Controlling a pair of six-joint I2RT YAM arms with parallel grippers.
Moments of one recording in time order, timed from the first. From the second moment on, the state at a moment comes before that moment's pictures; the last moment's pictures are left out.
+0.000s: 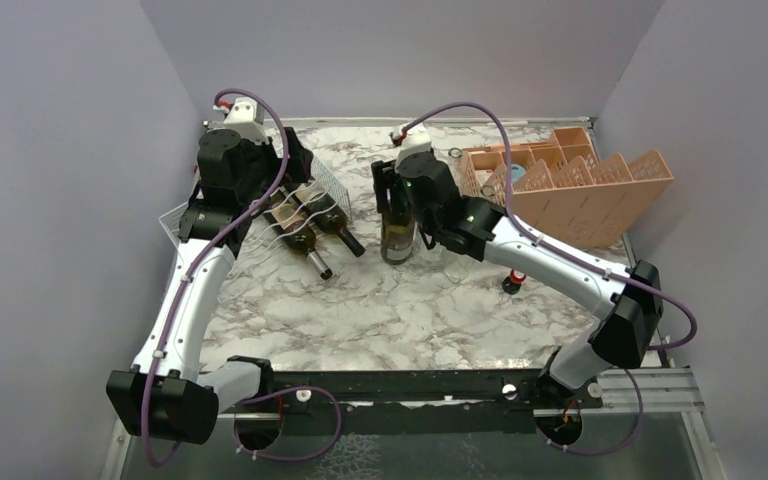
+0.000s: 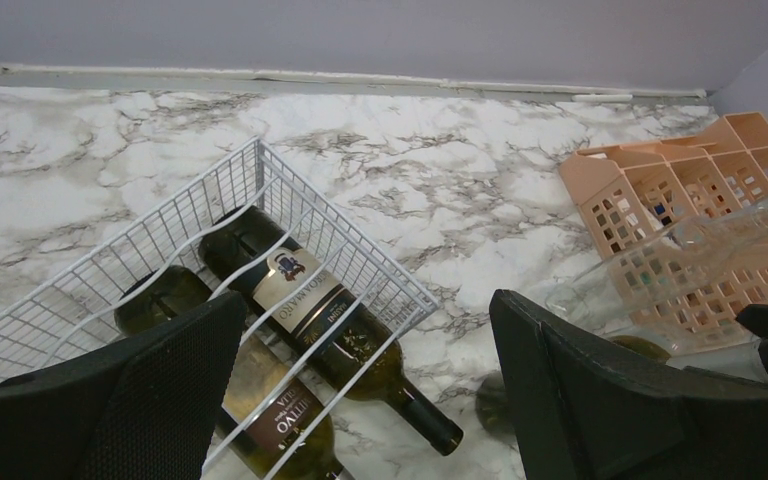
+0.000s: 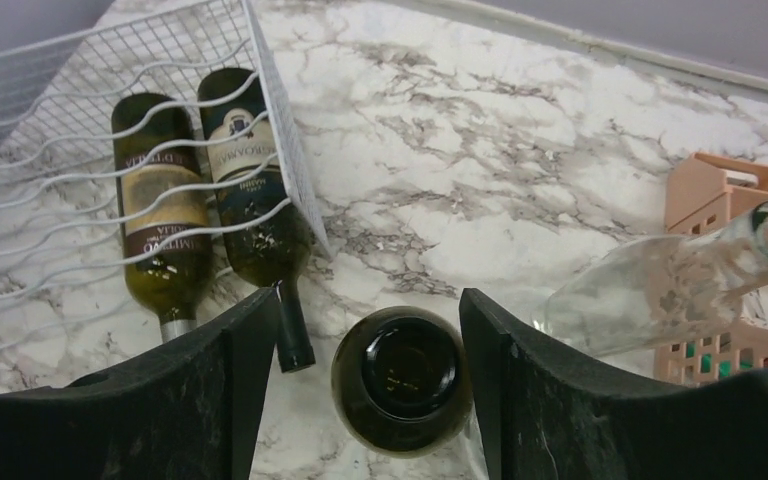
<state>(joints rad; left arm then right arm) -0.13 1.15 1.19 -0.28 0.13 -0.23 0.92 1.55 1.44 -0.22 0.52 0.21</state>
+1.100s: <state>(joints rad) -0.43 1.03 0.64 0.25 0.55 -0.02 0.92 1.46 1.44 -0.27 0.37 0.10</state>
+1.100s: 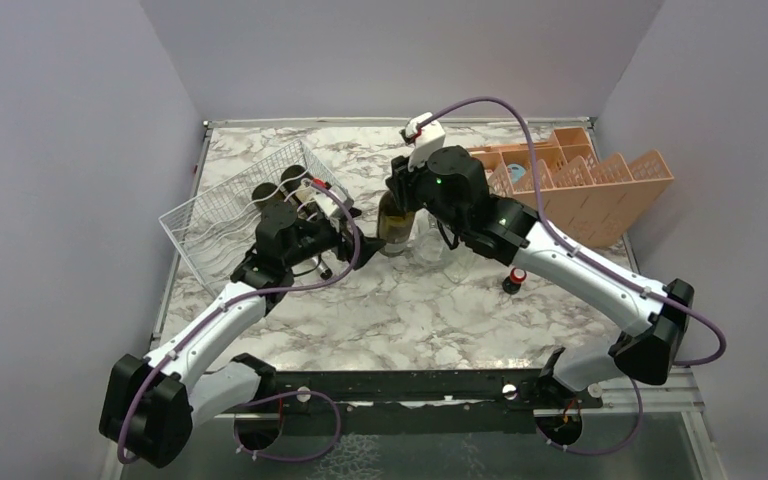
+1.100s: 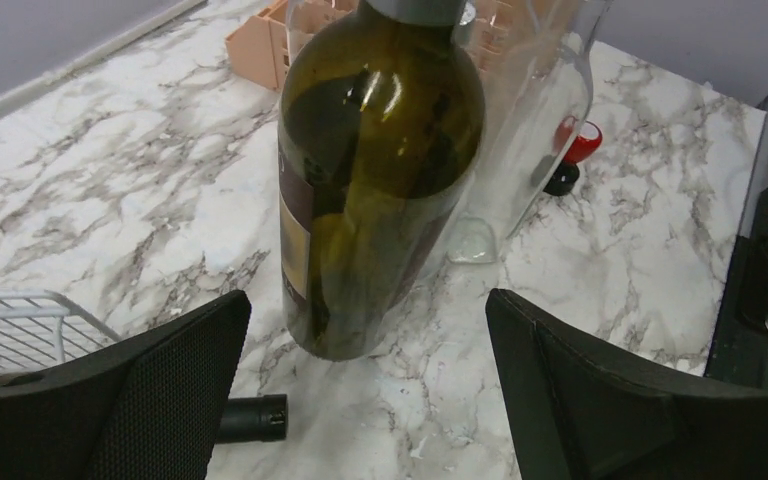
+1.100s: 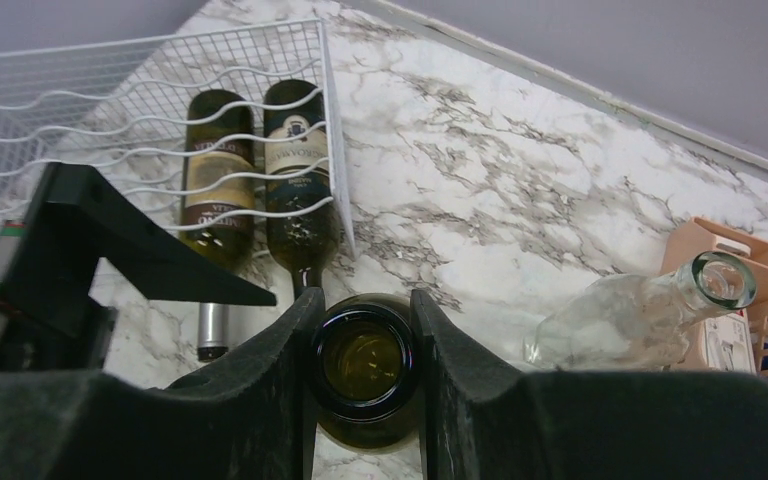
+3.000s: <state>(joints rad) -0.58 1.12 0.62 0.62 0.35 0.84 0.92 1.11 1.45 -0.29 0.14 0.12</state>
